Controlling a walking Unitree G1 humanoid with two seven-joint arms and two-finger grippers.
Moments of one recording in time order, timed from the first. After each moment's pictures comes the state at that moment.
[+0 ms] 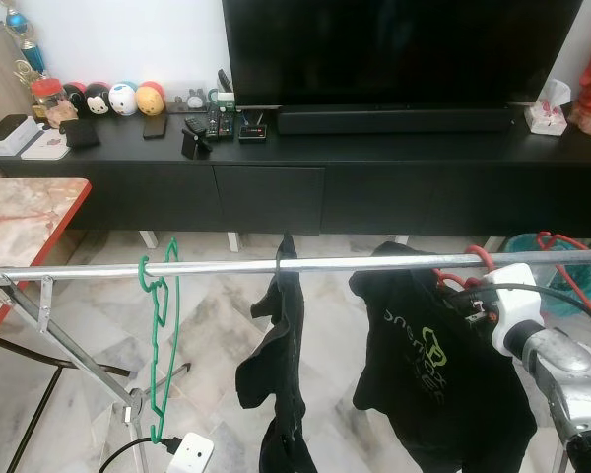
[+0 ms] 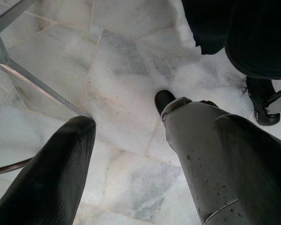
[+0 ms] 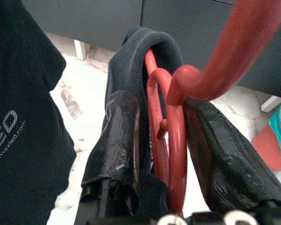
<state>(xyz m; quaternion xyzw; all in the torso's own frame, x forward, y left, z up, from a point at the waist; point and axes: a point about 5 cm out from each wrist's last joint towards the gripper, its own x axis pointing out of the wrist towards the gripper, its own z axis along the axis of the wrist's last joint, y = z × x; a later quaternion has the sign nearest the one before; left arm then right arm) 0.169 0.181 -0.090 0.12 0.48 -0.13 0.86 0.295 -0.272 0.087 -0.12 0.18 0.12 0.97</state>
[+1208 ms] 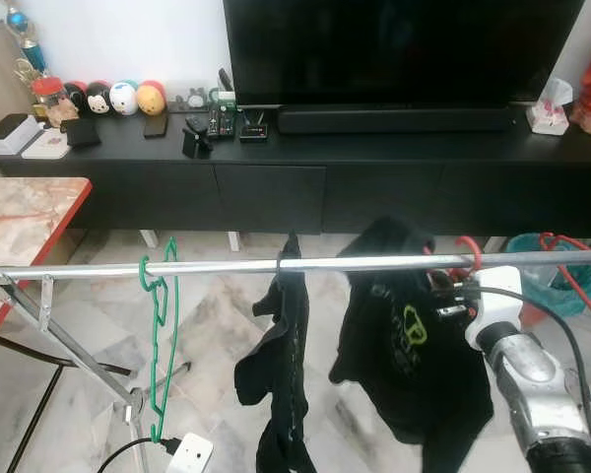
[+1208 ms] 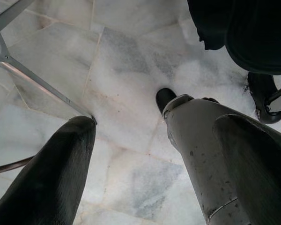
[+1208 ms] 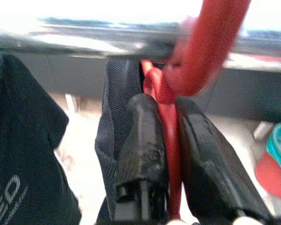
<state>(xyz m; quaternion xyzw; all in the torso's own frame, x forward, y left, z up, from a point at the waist) 0.169 0.182 -0.090 0.12 0.48 -0.13 0.86 0.296 -0.240 0.081 -0.08 0.07 0.04 0.99</state>
